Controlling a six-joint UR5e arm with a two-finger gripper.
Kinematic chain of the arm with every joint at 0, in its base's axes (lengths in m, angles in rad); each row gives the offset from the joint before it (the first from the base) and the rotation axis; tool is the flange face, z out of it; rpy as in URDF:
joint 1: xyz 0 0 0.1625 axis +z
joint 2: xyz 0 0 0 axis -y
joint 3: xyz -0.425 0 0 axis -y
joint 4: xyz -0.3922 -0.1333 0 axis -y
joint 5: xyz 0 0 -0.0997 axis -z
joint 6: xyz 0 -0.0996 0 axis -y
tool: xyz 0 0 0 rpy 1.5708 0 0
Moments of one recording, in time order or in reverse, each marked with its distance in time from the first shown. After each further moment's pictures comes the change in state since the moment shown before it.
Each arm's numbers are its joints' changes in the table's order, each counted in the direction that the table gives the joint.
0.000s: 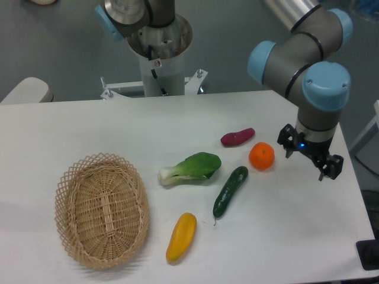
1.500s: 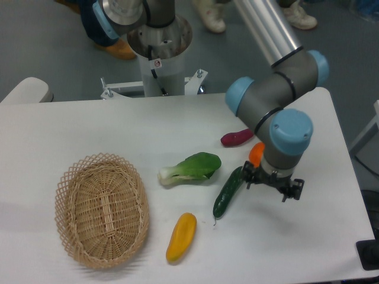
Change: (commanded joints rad) arm -0.164 -0.117 -0.127 0.132 -0.072 -0.627
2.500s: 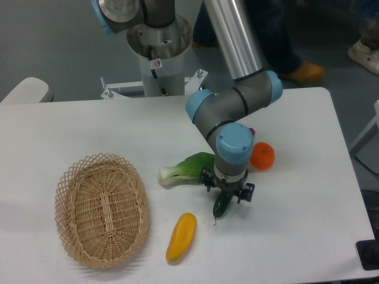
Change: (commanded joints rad) arm -0.052 0.032 -0.174 0.126 0.006 0.024
